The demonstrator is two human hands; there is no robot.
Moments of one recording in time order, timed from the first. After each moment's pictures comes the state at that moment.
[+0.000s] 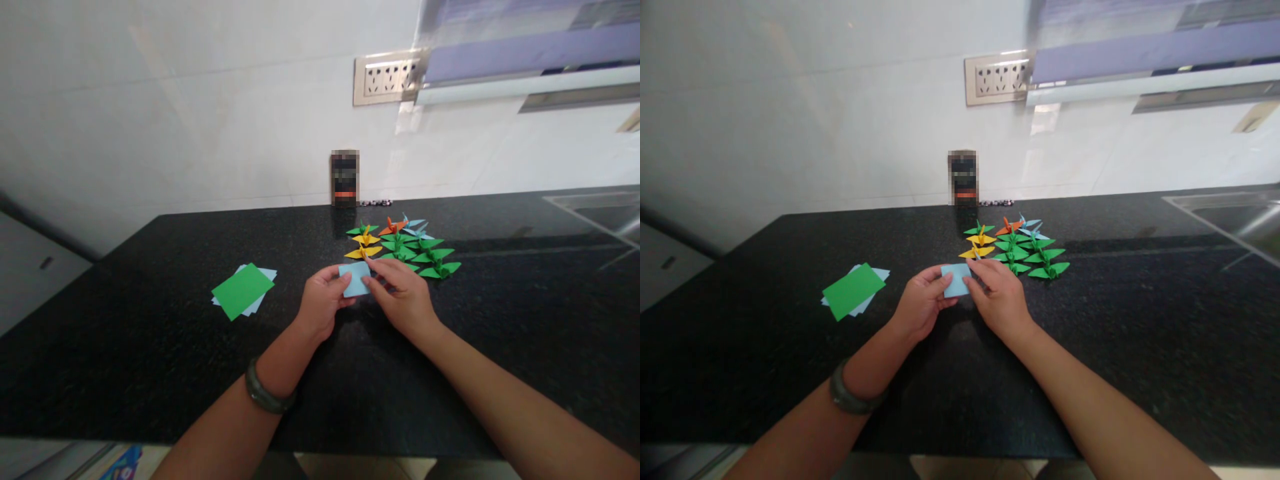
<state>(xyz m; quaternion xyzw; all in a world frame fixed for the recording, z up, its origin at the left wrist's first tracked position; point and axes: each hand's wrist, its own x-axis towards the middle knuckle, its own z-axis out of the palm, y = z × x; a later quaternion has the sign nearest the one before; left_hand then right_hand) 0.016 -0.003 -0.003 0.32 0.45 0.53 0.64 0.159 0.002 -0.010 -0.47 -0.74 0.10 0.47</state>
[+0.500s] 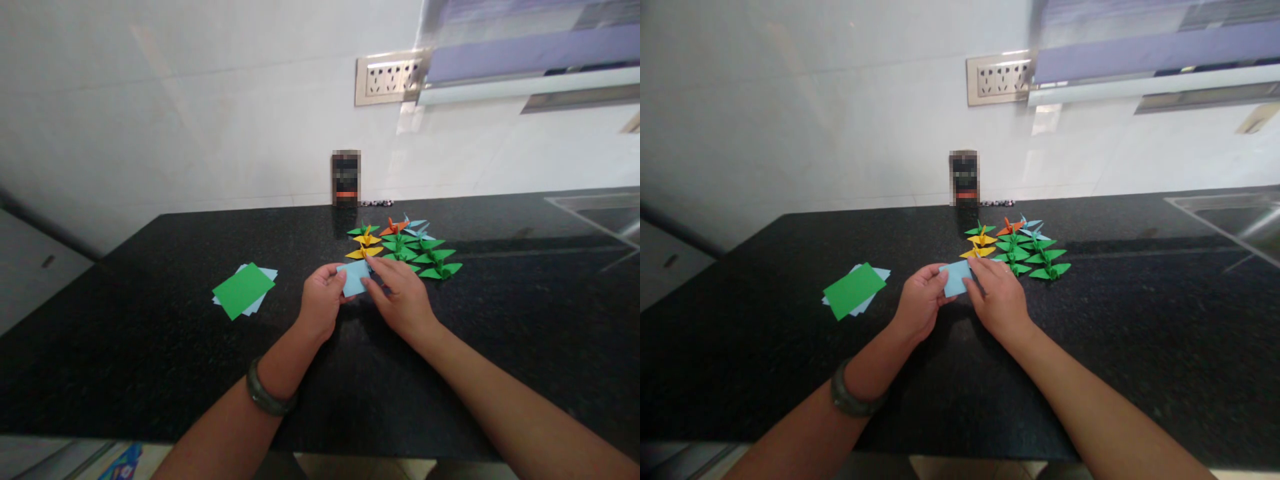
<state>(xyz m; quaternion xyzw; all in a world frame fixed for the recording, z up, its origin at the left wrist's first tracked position) 0.020 -0.003 -0.003 0.33 0.47 0.58 0.58 0.159 0.005 -0.014 -0.46 -0.78 -0.02 0.43</state>
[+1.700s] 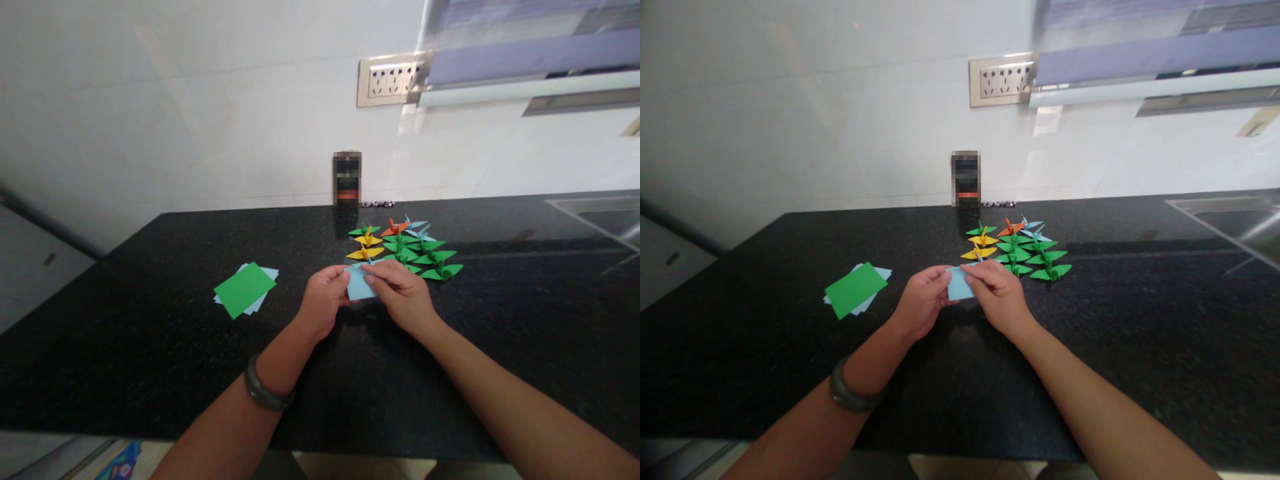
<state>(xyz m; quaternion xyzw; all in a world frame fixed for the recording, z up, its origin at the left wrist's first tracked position) 0.012 -0.001 -0.005 0.38 0.41 0.52 0.65 0.161 0.009 -0.014 -0.37 -0.73 0.21 0.53</state>
